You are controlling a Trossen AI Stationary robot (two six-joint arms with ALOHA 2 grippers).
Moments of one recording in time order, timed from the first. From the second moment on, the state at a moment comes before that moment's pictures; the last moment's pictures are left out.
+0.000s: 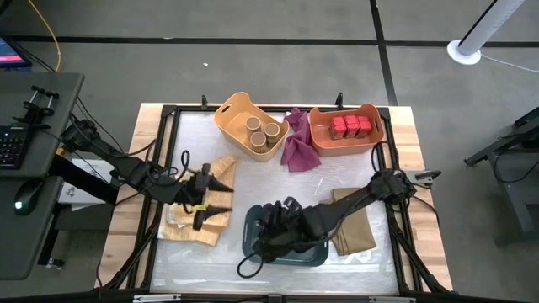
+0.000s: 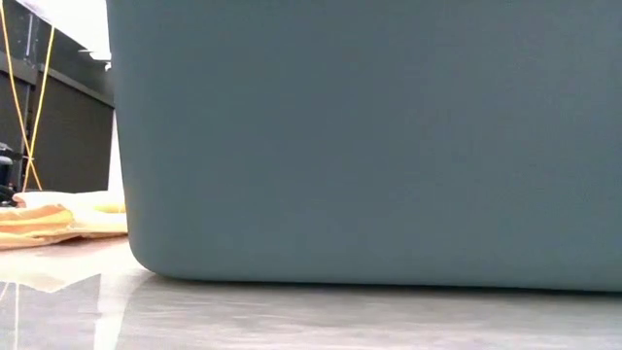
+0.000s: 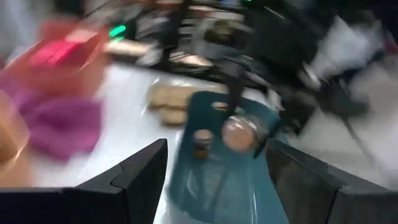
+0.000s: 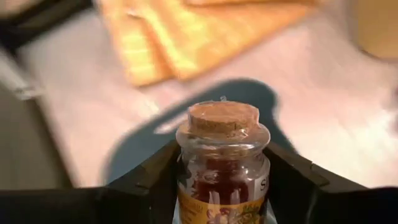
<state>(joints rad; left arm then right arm) -0.53 1.00 0.84 -0.19 -0.47 -0.35 0.48 2.20 2.25 -1.19 0.48 0.99</state>
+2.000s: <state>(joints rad) -0.75 1.27 0.89 0.14 -0.58 0.90 0.30 2.17 2.29 -0.77 -0.17 0.66</state>
